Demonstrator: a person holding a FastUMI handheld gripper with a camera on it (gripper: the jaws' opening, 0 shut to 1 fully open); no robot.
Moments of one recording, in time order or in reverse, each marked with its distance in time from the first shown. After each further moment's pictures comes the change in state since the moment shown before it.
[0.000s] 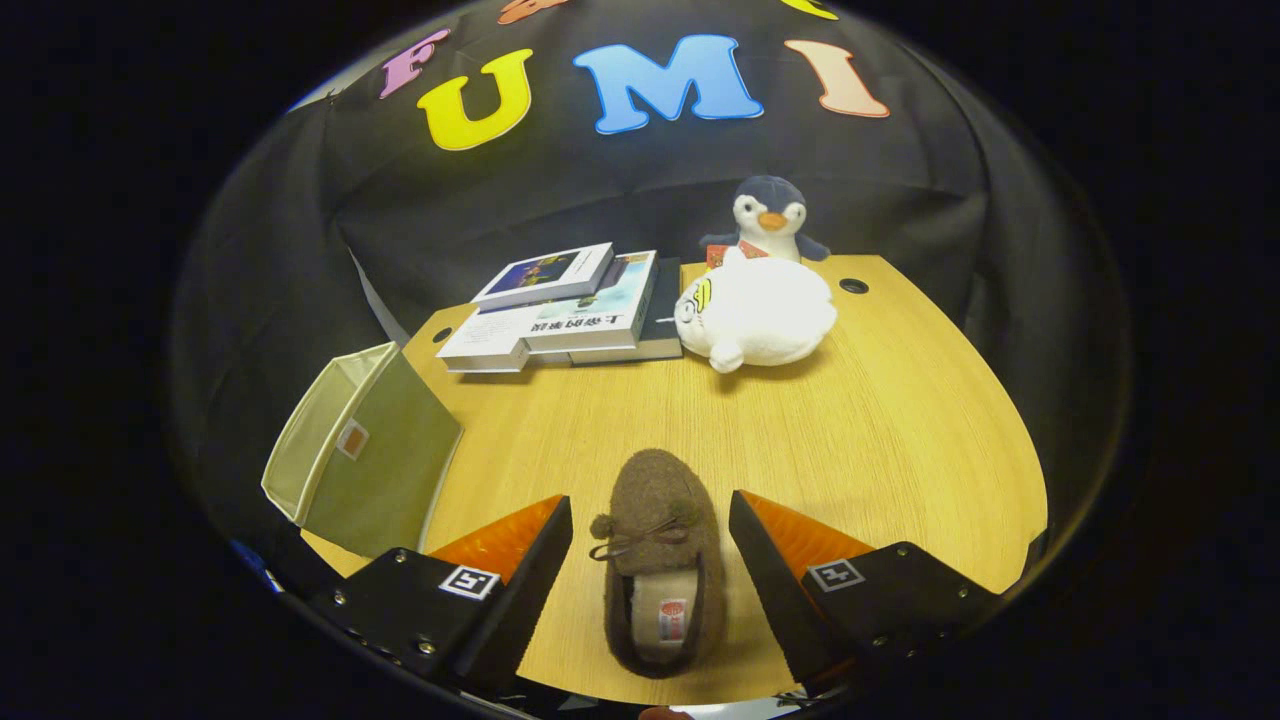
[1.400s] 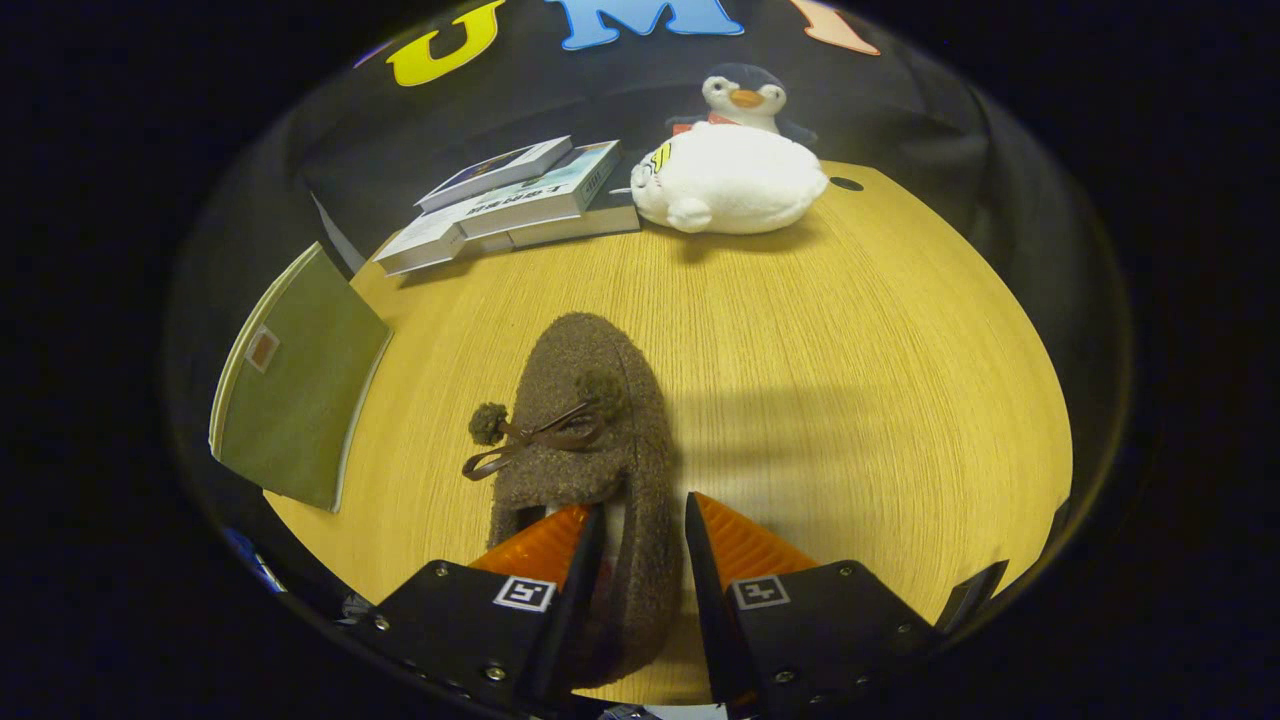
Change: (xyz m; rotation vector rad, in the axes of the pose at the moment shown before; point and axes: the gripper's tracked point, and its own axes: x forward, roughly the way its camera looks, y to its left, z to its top) arm 0.052 -0.036 -0.086 0.000 0.235 -0.052
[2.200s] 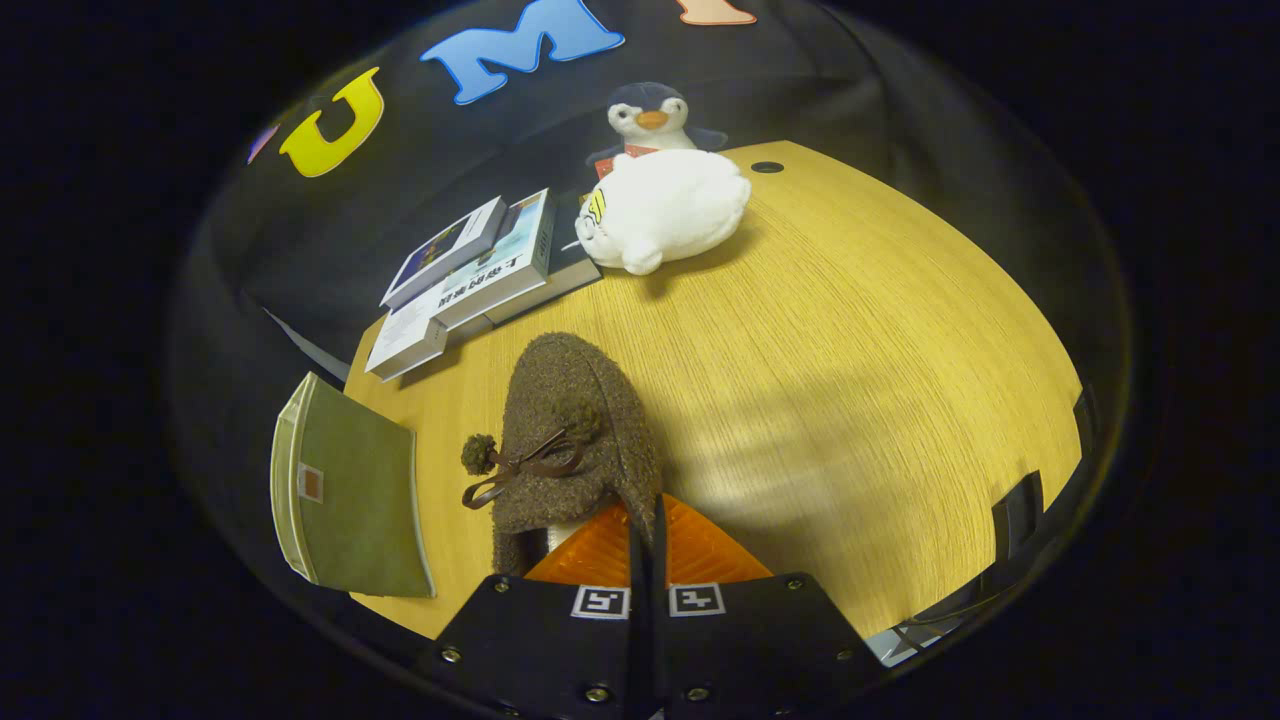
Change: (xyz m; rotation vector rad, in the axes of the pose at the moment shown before) arm -0.041 0.031 0.035 0.330 -0.056 -0.014
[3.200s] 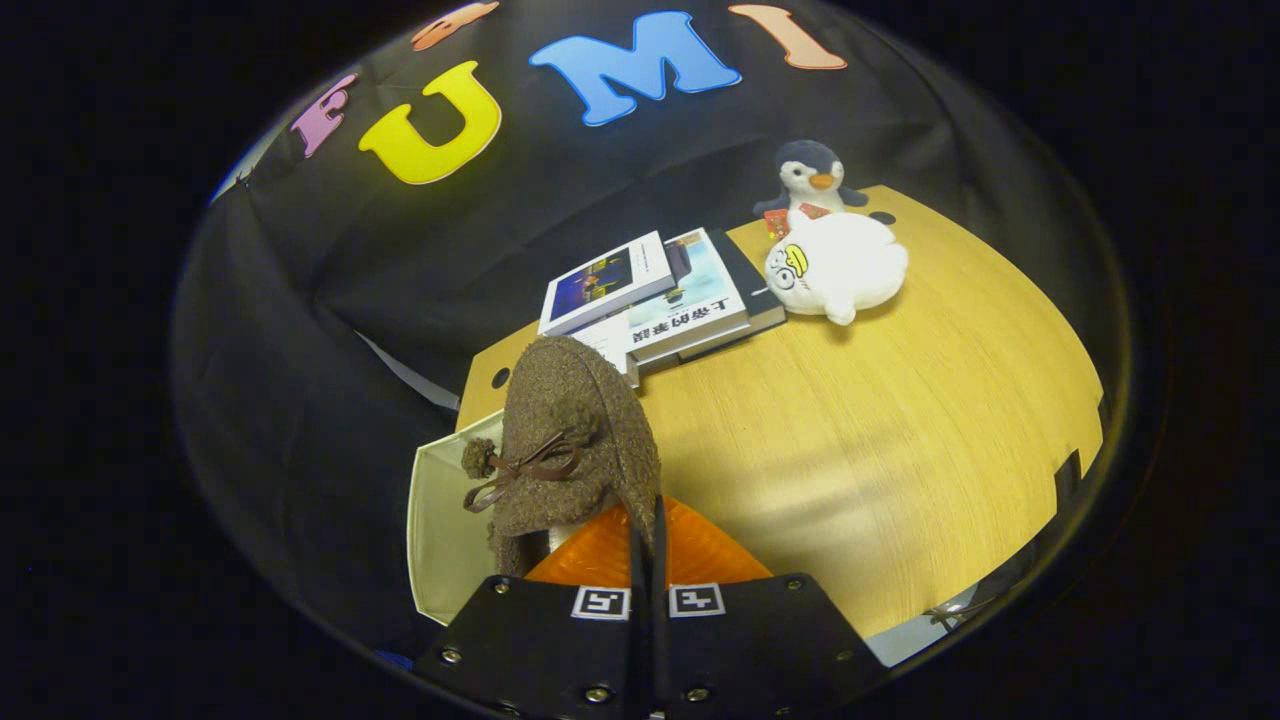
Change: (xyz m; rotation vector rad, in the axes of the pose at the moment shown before) arm -0.054 0.211 0.015 -0.023 -0.081 0.167
